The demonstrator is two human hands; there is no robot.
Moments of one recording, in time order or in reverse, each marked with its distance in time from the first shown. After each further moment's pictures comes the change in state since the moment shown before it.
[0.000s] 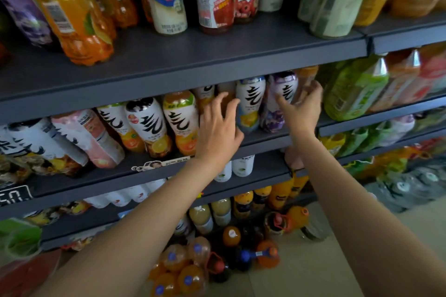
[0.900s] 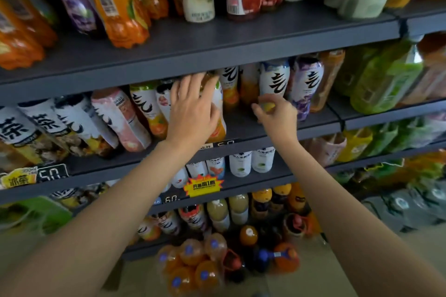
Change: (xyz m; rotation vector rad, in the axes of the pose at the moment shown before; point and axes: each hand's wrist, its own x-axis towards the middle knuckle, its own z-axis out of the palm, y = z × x) left_hand -0.025 -0.063 -0.057 0.276 0.196 0.064; right_hand -0.072 -0.005 0.043 -0.020 -0.311 -0.288
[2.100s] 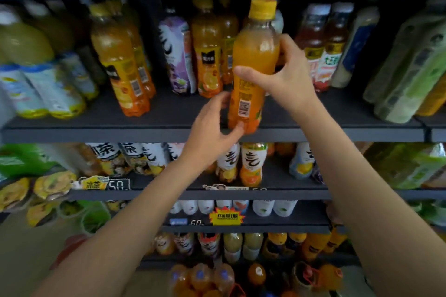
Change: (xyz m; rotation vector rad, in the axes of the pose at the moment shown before) left_hand 0.046 -0.050 -0.130 -0.711 -0.038 -0.365; right_hand 0.050 -0.255 -0.039 0.262 -0.164 -0.440
